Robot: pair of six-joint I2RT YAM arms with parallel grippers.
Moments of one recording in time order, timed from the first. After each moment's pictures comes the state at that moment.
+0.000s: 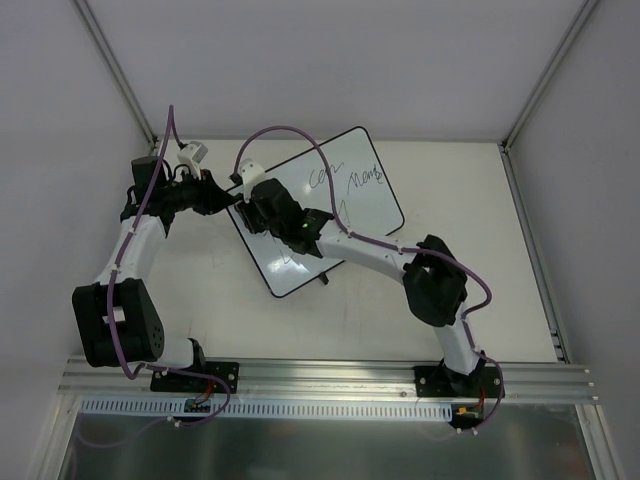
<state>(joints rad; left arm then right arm) 0.15 1.41 1.02 -0.20 0.86 0.06 1.04 2.07 1.74 -0.08 0.21 0.10</state>
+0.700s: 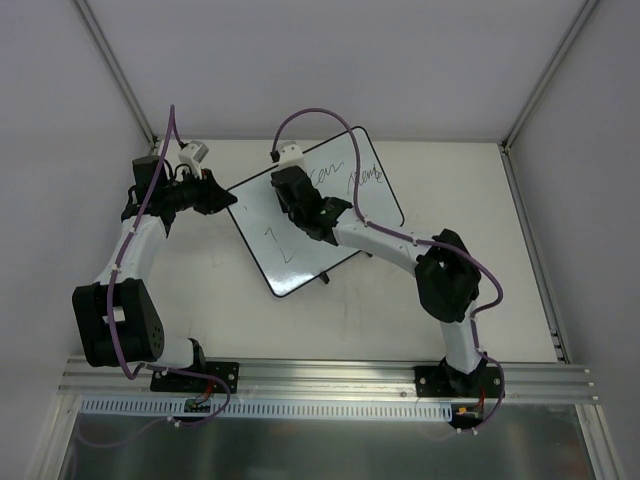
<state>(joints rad) 0.14 1.41 1.02 -0.19 0.85 0.05 0.94 2.02 1.67 -0.13 0.54 0.18</state>
